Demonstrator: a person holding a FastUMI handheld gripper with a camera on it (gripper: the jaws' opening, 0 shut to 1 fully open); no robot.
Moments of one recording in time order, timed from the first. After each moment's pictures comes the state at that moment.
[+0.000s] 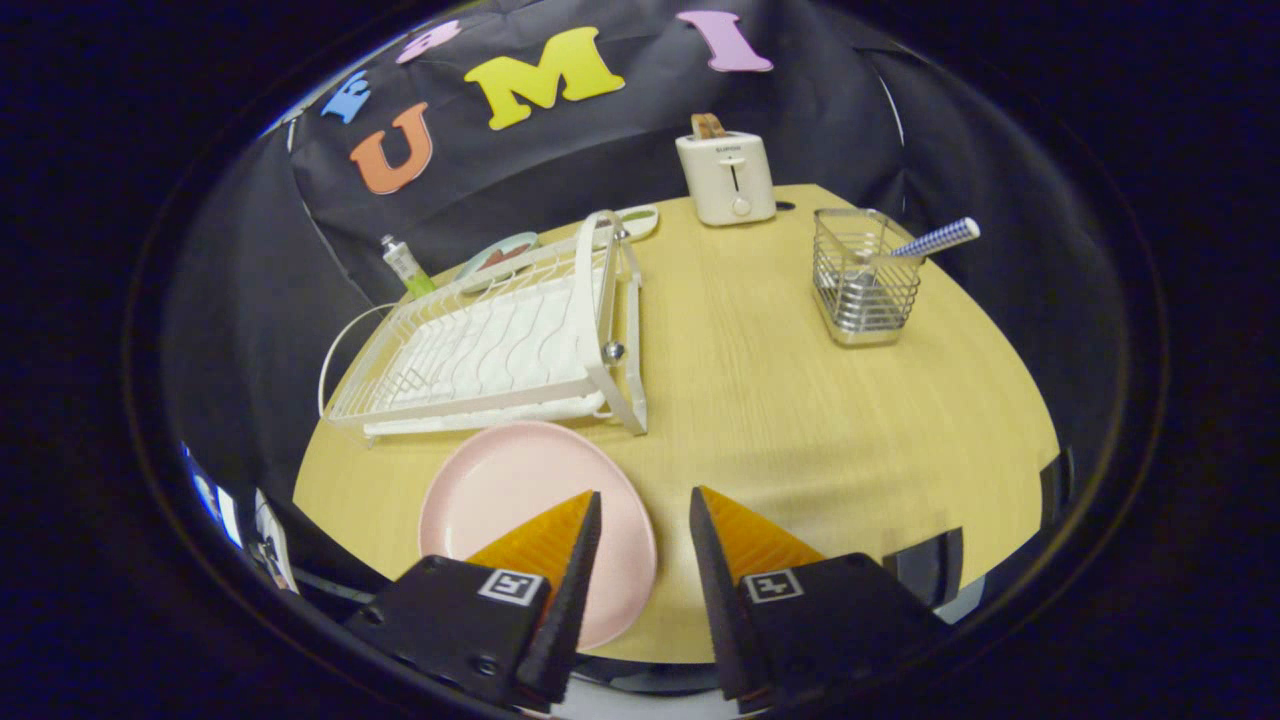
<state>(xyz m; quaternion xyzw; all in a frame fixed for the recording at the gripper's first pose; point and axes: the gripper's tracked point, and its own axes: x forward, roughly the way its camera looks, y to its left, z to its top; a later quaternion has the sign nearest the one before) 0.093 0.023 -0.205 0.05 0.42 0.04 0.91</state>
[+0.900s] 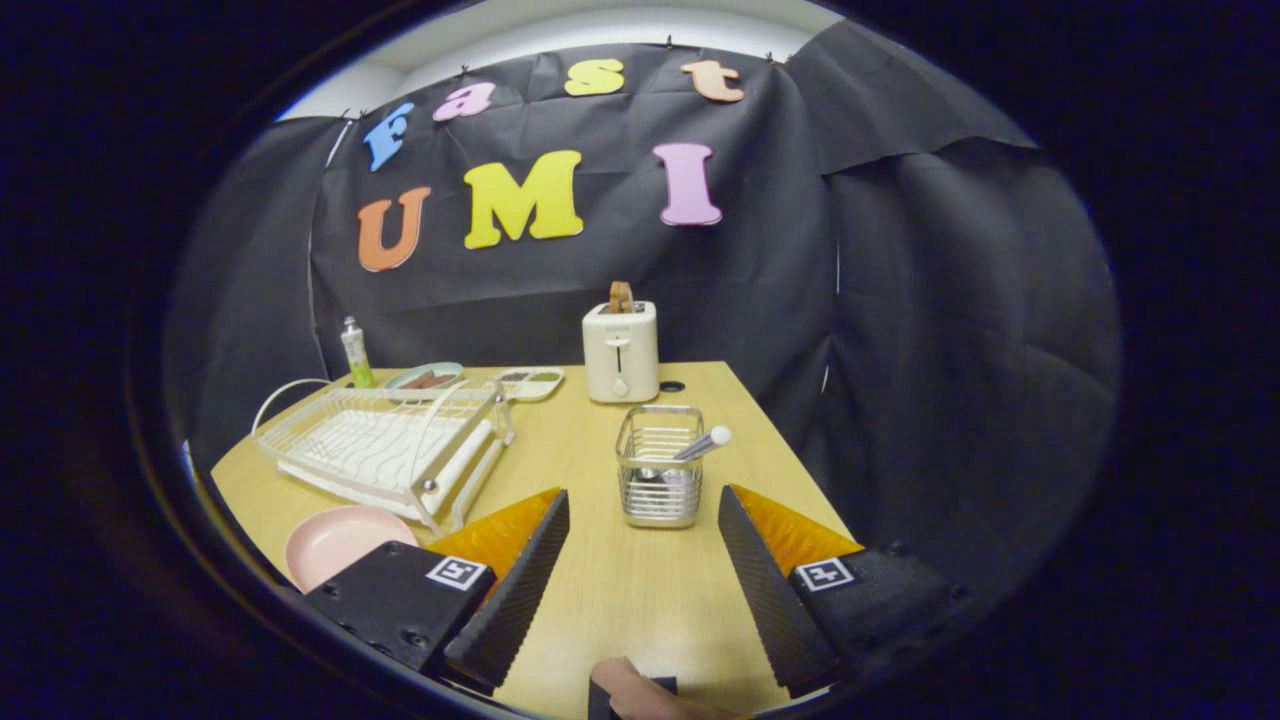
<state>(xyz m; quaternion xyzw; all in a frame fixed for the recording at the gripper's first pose) 0.137 -0.152 -0.129 -0.01 0.20 -0.03 0.98</state>
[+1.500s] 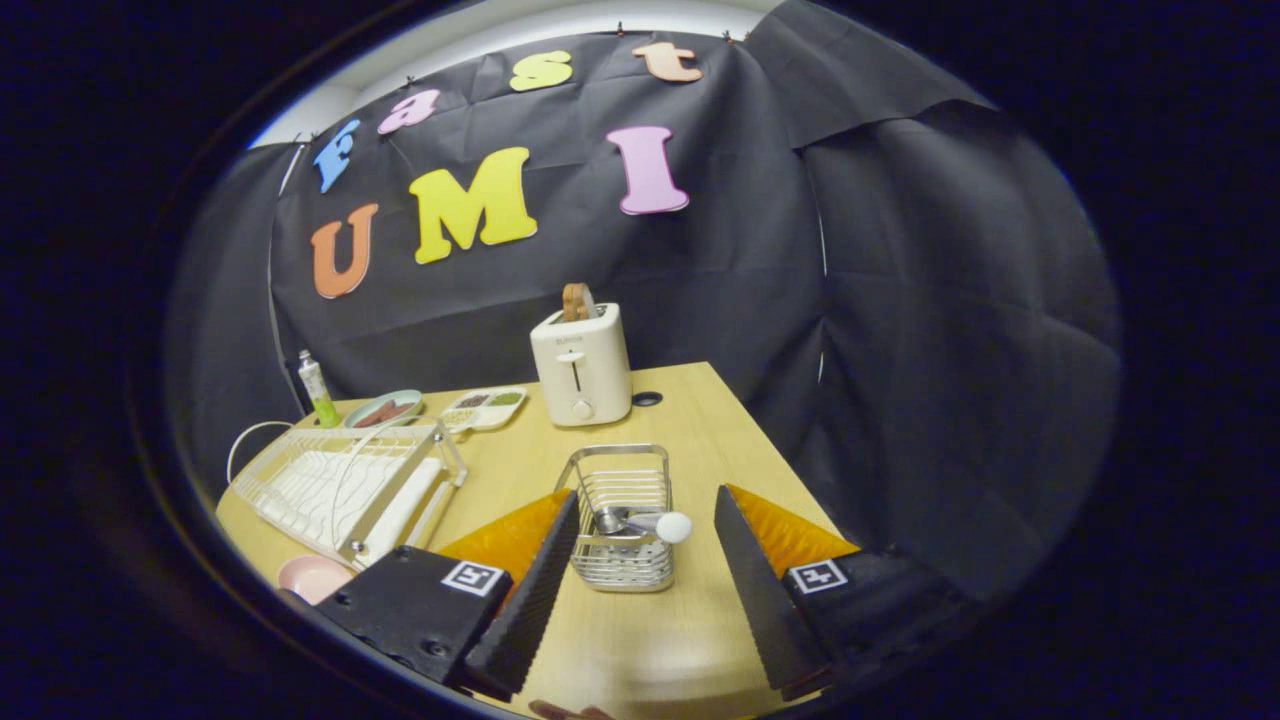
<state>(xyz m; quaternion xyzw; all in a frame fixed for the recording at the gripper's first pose) 0.224 -0.179 -0.152 0.04 0.21 -0.05 0.98</state>
